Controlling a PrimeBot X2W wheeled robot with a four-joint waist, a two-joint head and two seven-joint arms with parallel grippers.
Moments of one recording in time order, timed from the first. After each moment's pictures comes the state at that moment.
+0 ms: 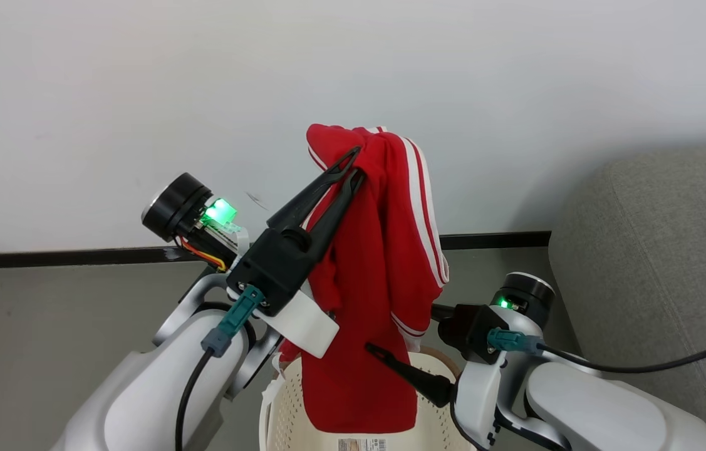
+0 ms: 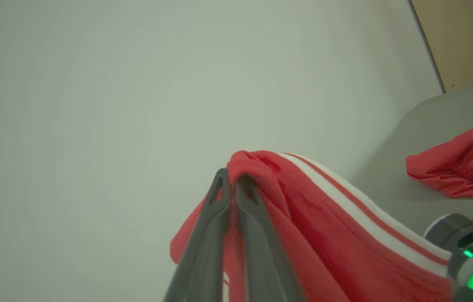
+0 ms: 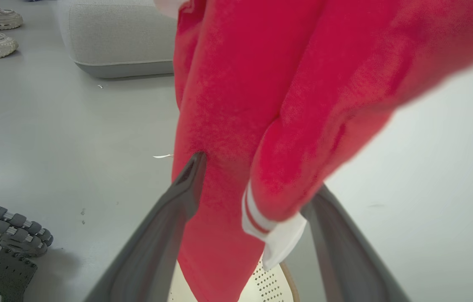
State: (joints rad) left arm -0.61 0.20 -0.65 -0.05 -0.19 0.08 -0.11; right arm -0.61 -0.33 1.06 0.21 0.38 0.12 -0.18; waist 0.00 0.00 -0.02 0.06
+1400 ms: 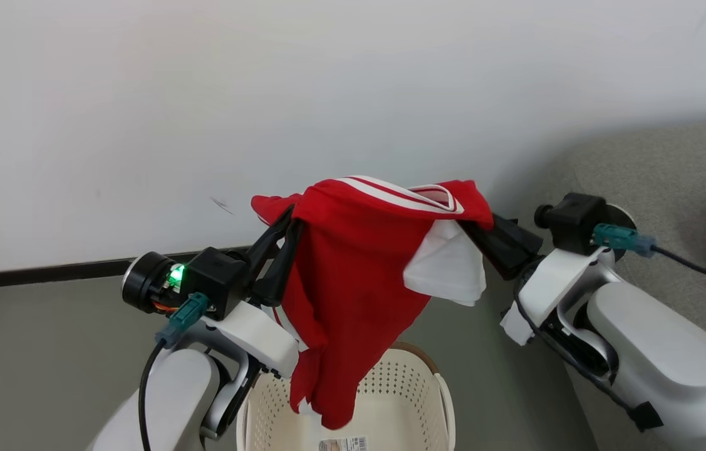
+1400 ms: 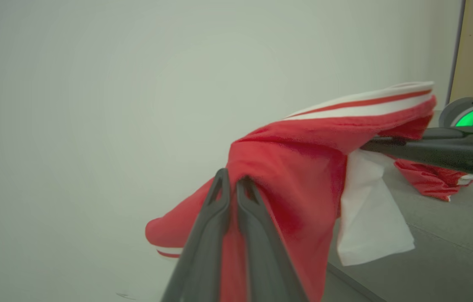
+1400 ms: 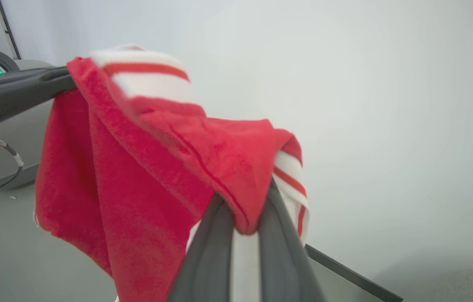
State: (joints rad) left arm -0.45 0.18 -0.56 0.09 -0.38 0.09 -0.10; right arm -0.64 -0.33 0.81 0.32 0.53 0.12 -0.25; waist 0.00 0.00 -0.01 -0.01
